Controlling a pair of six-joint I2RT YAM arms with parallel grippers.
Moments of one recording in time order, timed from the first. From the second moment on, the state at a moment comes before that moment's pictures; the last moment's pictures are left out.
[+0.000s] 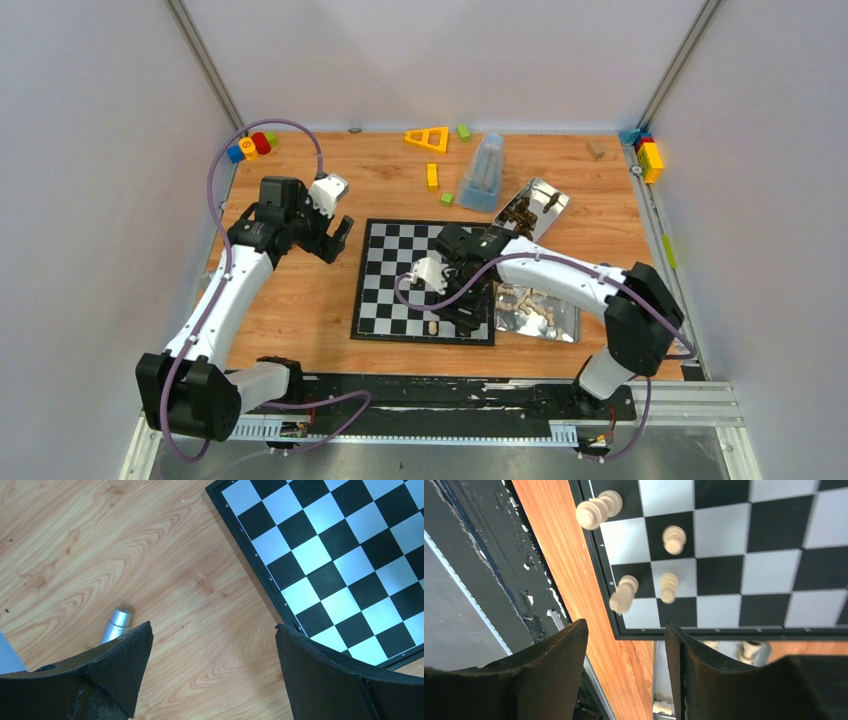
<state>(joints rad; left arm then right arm) -0.15 1.15 1.01 -0.66 0.23 0.39 0.90 1.62 1.20 -0.97 -0.28 -0.41</state>
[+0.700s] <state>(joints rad) -0.15 1.15 1.01 -0.66 0.30 0.40 0.27 1.31 0.89 -0.98 -0.29 -0.45</state>
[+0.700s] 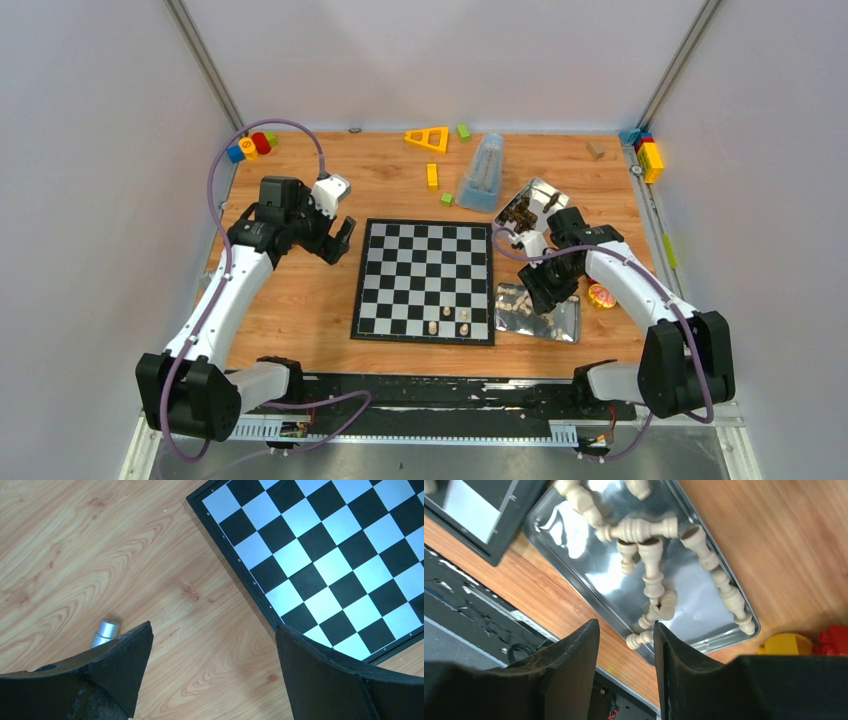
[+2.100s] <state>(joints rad) -0.15 1.15 1.01 -0.67 0.43 0.44 0.17 1.39 0.96 -0.93 -0.22 -0.49</state>
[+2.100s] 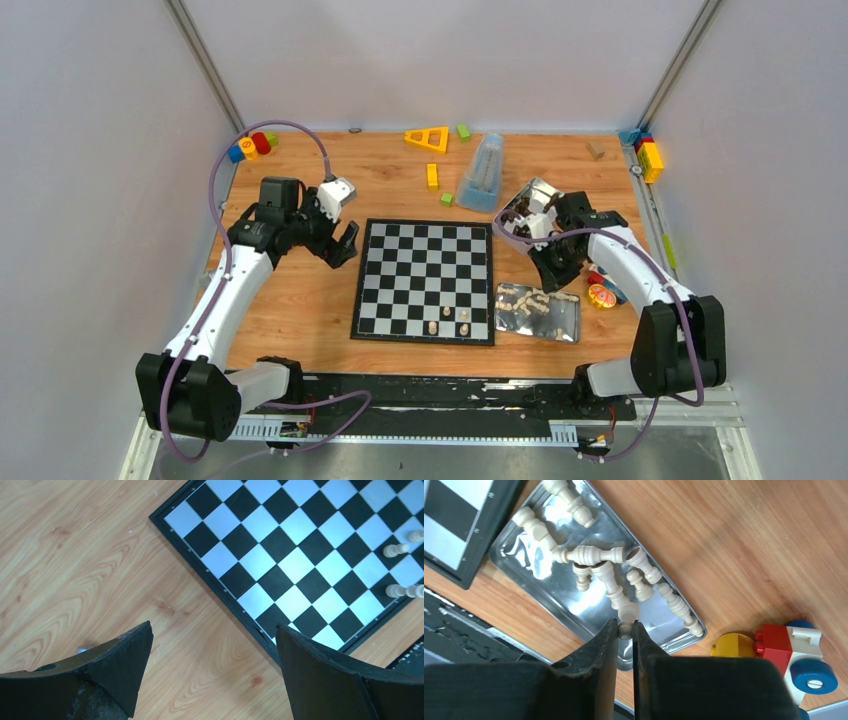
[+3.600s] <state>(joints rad) -0.15 1.09 0.97 -0.64 0.27 0.41 0.73 1.72 1.21 -0.96 -0.28 -0.37</state>
